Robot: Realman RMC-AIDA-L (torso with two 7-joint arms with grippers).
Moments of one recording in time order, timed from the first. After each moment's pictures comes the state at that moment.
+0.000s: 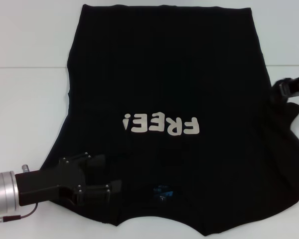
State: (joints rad) left arm -0.40 -2.14 0.61 0.67 2.07 1.56 -1.26; right arm 0.89 1.97 -0.80 -0.84 -2.76 -1.31 2.55
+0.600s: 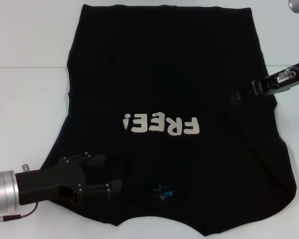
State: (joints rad) left arm -0.41 -2.14 0.60 0.67 2.07 1.56 -1.28; right arm 0.93 1.97 -0.81 -0.75 -2.60 -1.32 2.50
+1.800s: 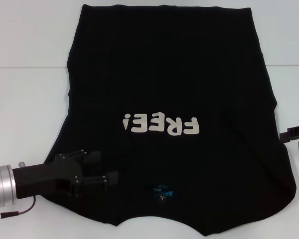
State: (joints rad) left arm -0.42 -2.13 0.59 0.67 2.07 1.55 -1.39; right arm 0.70 1.83 -0.70 -0.58 -2.45 -1.37 2.54
